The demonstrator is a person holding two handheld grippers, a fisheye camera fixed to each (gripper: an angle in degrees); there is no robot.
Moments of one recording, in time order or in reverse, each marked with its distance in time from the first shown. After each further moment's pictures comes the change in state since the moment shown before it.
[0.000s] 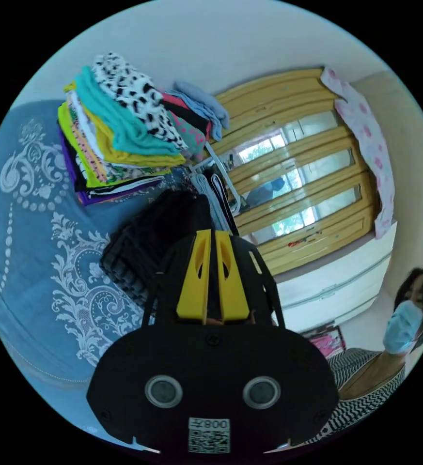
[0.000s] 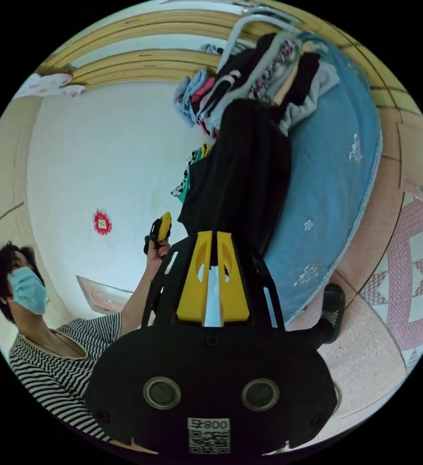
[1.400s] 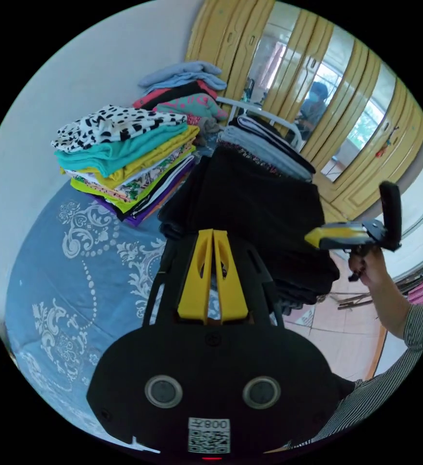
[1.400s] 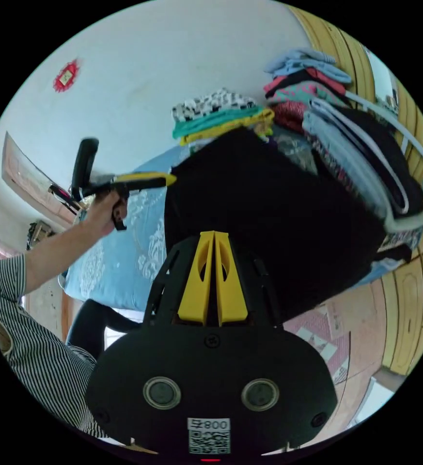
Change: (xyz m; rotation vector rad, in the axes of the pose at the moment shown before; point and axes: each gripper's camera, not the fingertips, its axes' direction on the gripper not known) left arm 0.048 0.085 0.227 -0.253 -0.685 0.426; right arm -0.052 -0.114 0.372 -0.404 0.607 -0.676
